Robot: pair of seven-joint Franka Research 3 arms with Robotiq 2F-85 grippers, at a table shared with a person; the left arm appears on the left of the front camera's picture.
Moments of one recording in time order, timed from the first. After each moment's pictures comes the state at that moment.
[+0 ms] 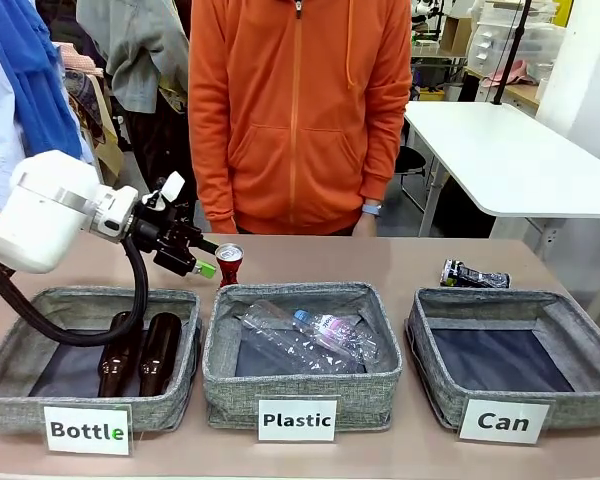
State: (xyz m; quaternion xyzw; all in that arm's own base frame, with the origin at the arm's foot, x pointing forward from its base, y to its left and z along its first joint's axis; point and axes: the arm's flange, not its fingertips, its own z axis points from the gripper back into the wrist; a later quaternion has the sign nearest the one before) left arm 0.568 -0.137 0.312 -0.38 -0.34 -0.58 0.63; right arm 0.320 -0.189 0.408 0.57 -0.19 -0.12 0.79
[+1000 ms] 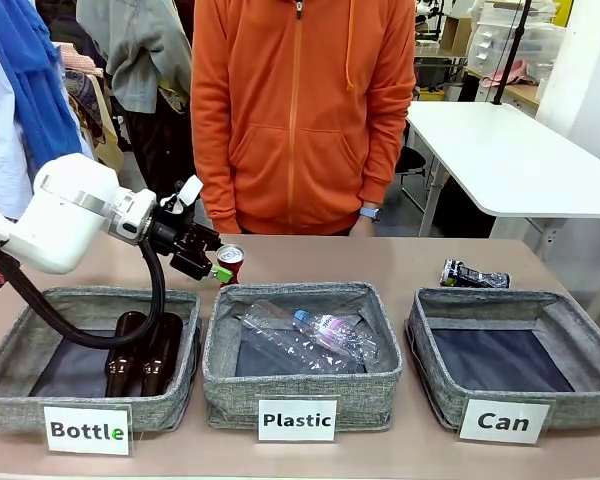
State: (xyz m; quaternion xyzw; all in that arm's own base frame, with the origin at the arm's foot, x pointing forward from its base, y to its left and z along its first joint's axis) left arm 0.569 -0.167 0.307 -0.40 -0.33 -0.60 0.61; right arm 0.320 -0.189 0.408 0.57 -0.19 -0.12 0.79
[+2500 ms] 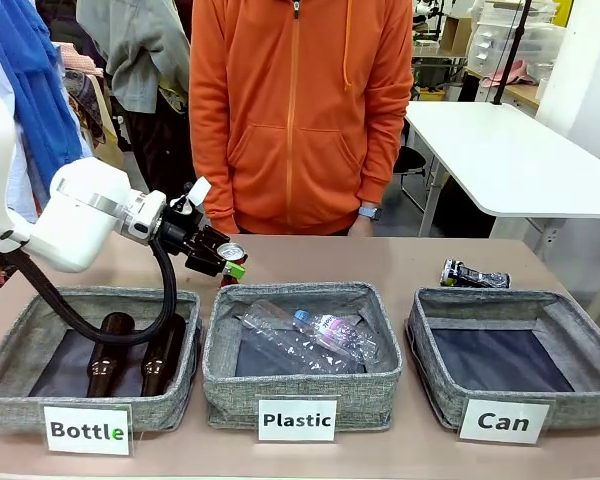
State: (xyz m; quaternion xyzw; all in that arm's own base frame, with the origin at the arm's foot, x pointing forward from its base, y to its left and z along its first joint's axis) left arm 0.589 -0.178 0.295 -0.41 -0.34 -0.60 0.61; right arm 0.320 -0.189 0.408 0.57 -0.19 -0.12 0.79
